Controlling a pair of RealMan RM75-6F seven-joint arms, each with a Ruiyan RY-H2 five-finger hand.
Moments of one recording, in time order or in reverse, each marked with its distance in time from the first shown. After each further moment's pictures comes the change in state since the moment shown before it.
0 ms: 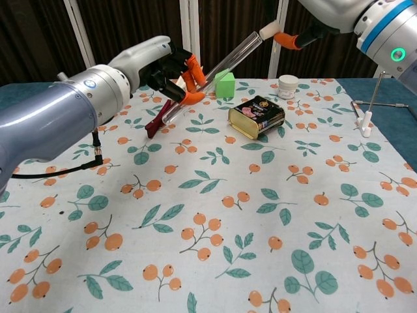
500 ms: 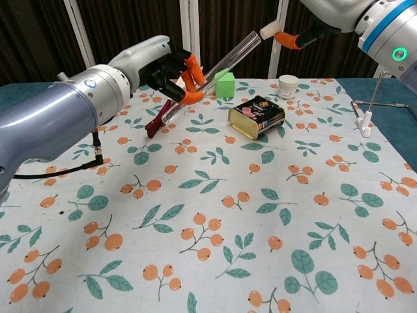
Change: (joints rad) left arm 0.001 -0.004 -0.004 0.002 -0.009 0.007 0.009; right arm -0.002 0.003 0.002 -0.003 0.001 0.001 0.002
